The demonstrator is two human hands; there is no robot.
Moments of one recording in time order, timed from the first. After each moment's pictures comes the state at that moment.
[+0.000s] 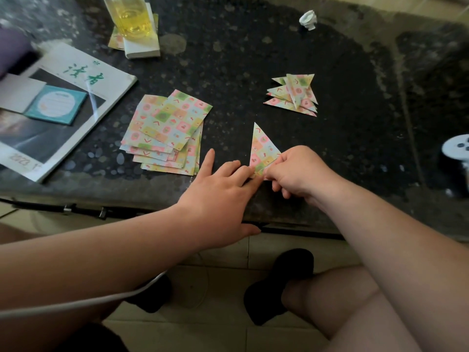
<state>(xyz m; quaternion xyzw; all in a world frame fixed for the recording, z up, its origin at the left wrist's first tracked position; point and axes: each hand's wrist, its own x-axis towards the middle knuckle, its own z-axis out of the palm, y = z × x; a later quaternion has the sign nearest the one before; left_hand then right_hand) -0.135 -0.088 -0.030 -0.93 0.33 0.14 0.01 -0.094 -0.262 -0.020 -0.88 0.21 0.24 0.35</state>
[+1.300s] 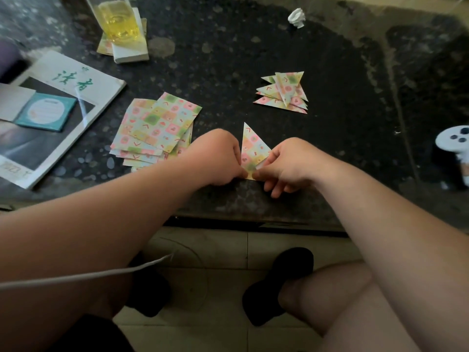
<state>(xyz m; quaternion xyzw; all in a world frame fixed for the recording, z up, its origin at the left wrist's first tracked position) -0.067 -0.113 -0.011 -0.94 0.07 0.24 -0.22 -0.082 -0.277 -0.001 -0.86 0.15 0.35 0.34</state>
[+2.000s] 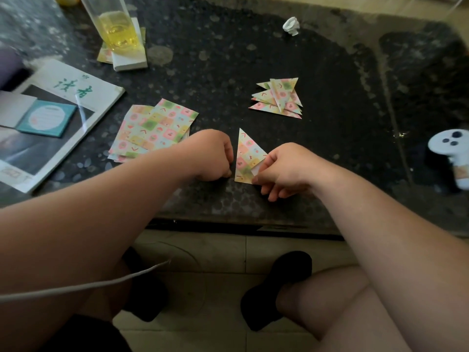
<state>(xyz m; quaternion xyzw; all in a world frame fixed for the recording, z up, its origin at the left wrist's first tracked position) -0.054 -0.107 -0.002 -0.93 0.08 0.28 -0.22 -0.087 -0.281 0.006 -0.85 0.16 0.34 0.36</state>
